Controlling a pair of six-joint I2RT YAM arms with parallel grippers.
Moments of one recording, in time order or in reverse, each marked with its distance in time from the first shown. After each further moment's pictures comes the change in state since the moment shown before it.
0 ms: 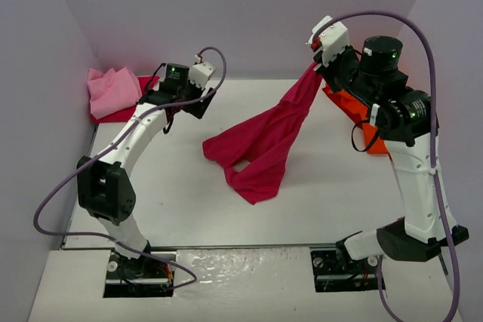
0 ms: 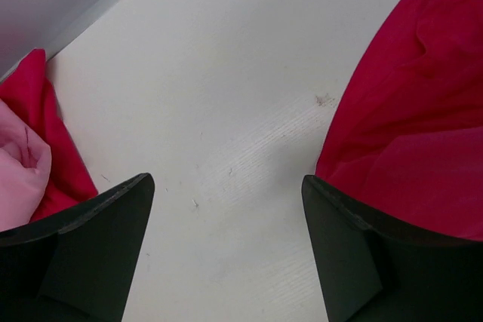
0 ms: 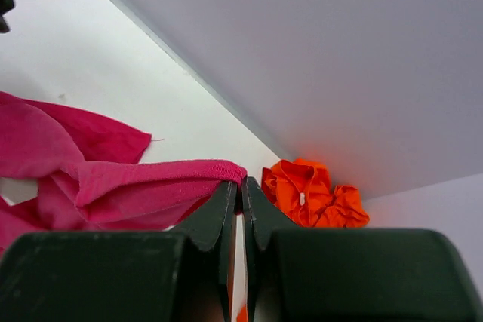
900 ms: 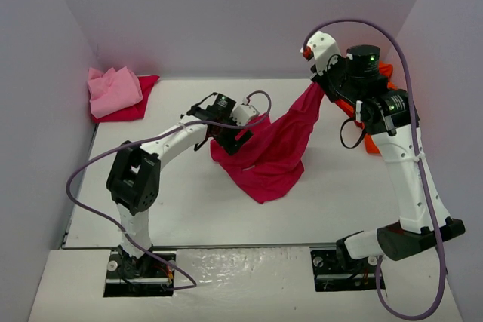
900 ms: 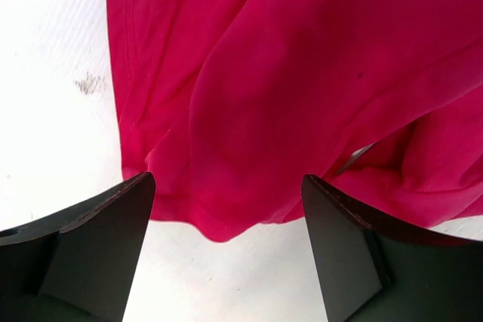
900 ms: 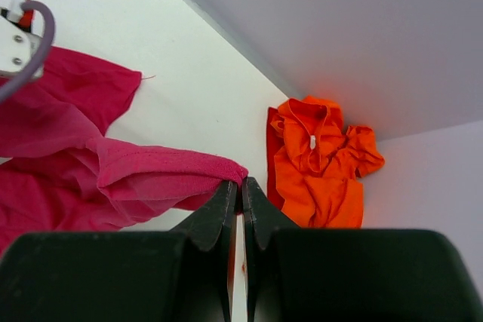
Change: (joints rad) left arm -0.257 0.187 -0.048 -0.082 0.112 -0.012; right arm -0.050 -0.017 -0.195 0.013 0.062 -0.005
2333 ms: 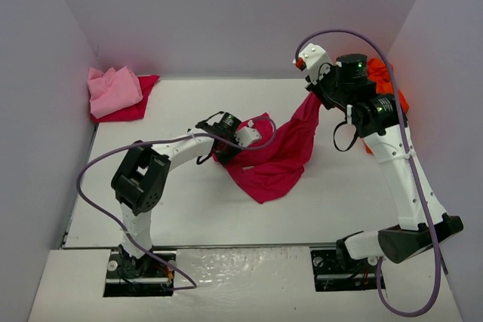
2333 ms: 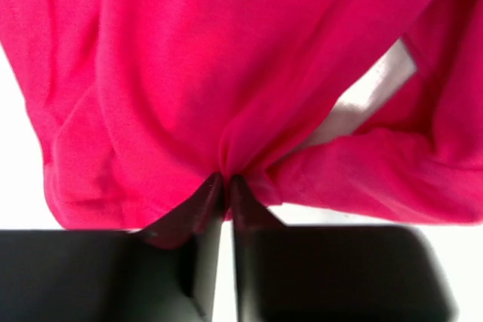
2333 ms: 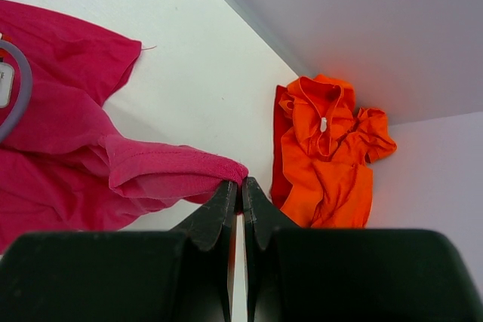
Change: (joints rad) left arm -0.052 0.016 -0.178 0.065 -0.061 0.105; right arm -0.007 -0.032 -0.161 0.065 0.034 -0.023
